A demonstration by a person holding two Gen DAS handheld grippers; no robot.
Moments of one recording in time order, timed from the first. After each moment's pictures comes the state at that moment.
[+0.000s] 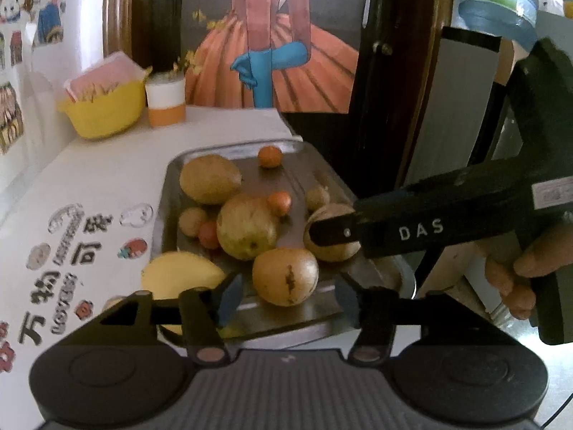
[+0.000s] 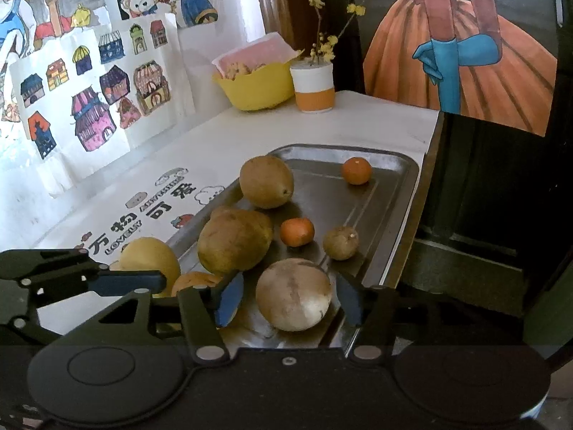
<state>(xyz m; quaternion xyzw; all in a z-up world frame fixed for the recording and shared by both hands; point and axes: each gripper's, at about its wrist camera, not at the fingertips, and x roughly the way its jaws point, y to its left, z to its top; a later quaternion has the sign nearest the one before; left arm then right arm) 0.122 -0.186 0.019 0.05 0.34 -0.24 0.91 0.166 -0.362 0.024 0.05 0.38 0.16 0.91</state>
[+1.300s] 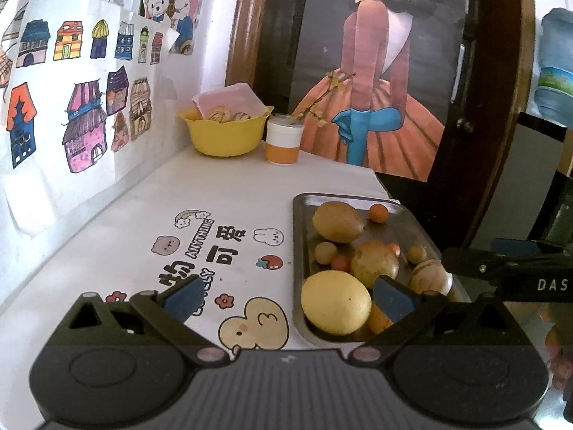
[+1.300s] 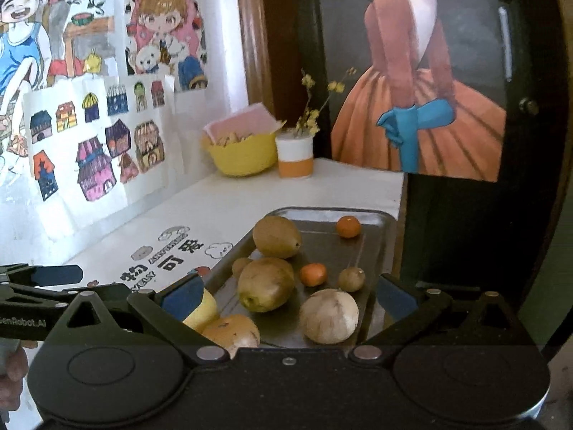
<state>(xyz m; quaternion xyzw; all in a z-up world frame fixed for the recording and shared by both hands) 0.096 -0.081 0.046 -0.04 0.28 -0.11 0.95 0.094 -0.316 0.058 0.04 0.26 0.07 0.96</state>
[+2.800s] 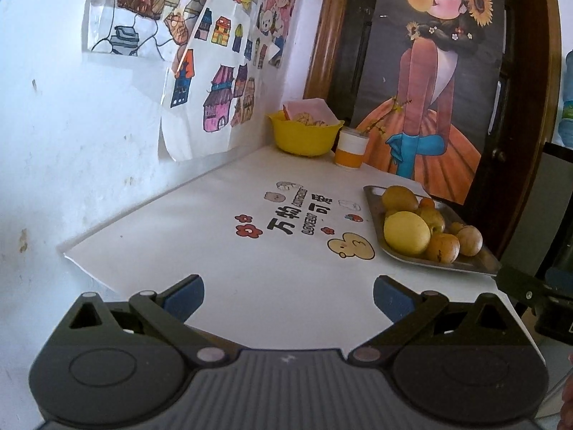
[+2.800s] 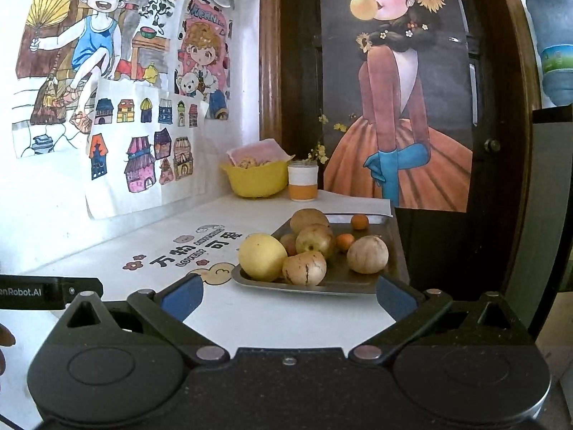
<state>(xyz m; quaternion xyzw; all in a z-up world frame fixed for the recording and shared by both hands) -0.029 0.007 0.011 -0.08 0.24 -0.03 0.97 -0.050 -0.227 0.025 0.02 0.17 0.02 0.98</state>
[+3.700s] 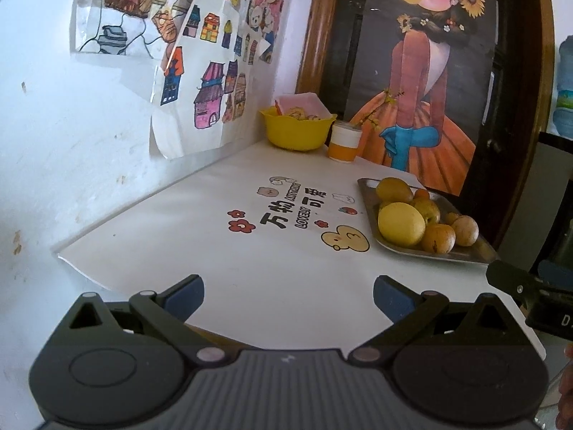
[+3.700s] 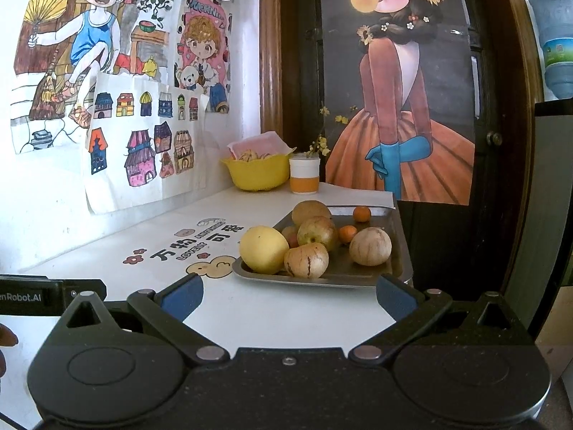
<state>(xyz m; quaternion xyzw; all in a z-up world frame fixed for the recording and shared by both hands) -0.030 0.002 0.008 -0.07 0.25 -0.04 0.97 -0.047 -0.226 0.022 0.02 0.18 0.03 0.98</state>
